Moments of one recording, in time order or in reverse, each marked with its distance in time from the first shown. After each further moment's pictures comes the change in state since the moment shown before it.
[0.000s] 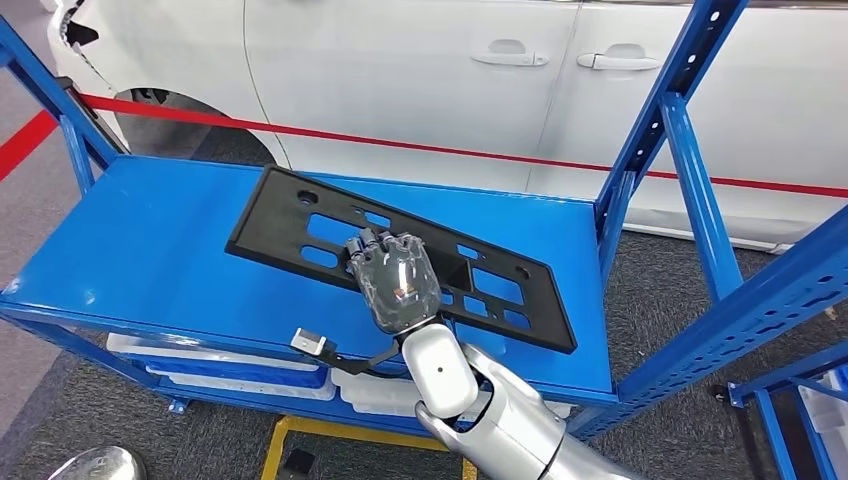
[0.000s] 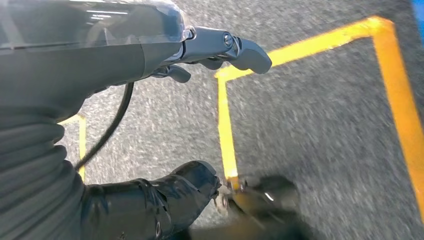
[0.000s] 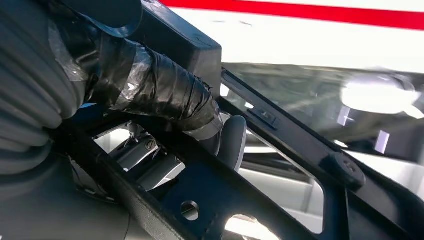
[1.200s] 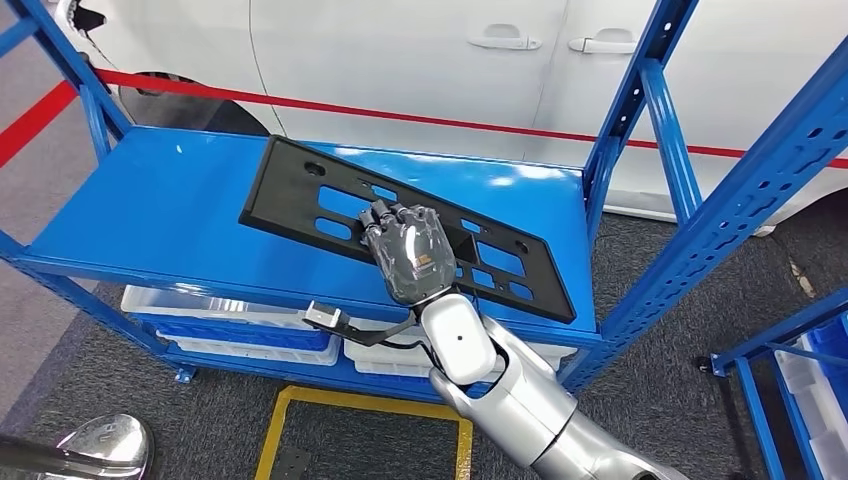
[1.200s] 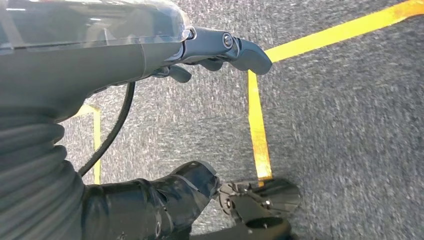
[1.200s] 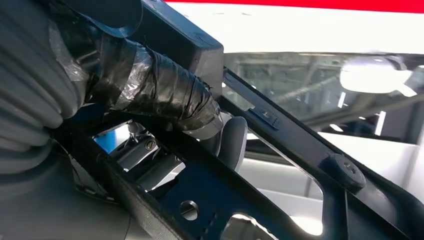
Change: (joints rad) left arm 0.007 0.035 -0.028 0.000 0.041 -0.026 0.012; right arm -0.053 -0.008 -0.083 0.054 -0.041 -0.077 -0.093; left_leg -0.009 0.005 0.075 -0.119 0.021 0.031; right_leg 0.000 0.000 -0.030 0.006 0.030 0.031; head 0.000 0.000
